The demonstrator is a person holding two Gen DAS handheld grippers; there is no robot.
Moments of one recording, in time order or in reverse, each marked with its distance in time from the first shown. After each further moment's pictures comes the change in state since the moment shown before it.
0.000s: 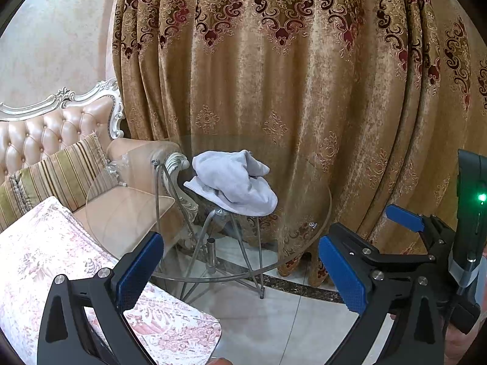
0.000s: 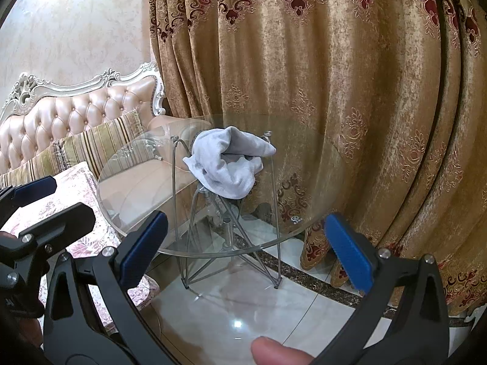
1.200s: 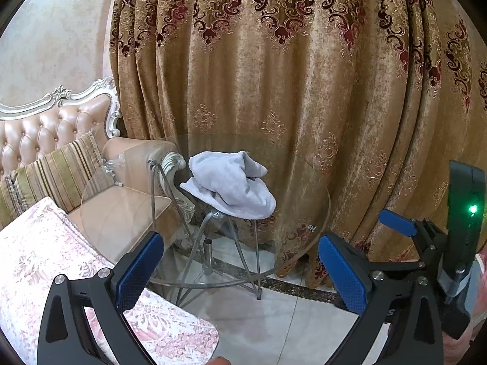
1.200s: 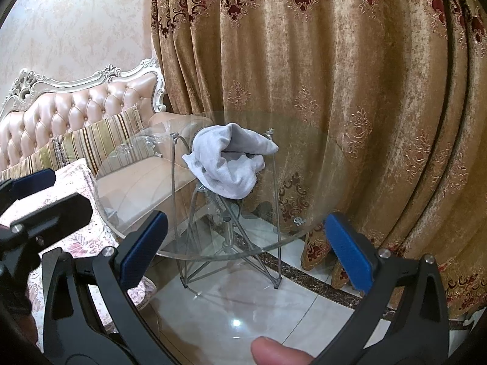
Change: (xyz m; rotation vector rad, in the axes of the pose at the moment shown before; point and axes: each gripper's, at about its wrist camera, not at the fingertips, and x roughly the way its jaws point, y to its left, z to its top) left arm 0.017 0.001 0.010 -0.005 0.008 -0.017; right arm 0.022 0.000 0.001 -0.016 0.010 0.010
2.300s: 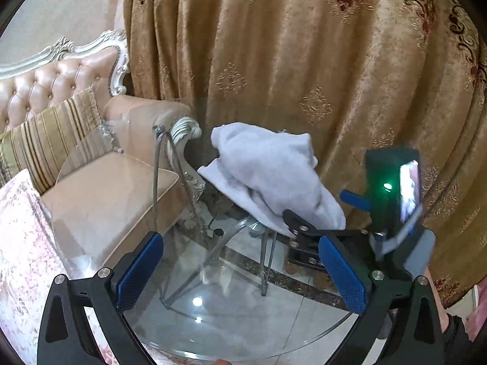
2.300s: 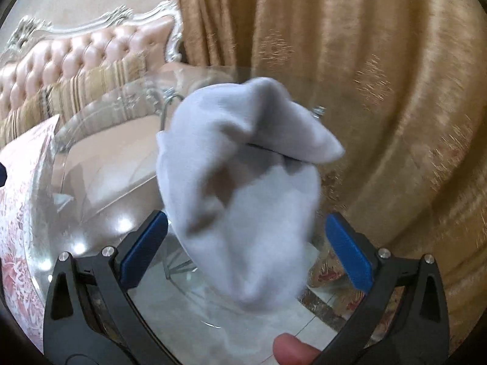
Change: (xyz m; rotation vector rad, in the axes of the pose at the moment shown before) left arm 0.149 0.080 0.018 -0.147 0.152 0.021; right arm 0.248 0.026 0.039 -0.195 0.198 0.095
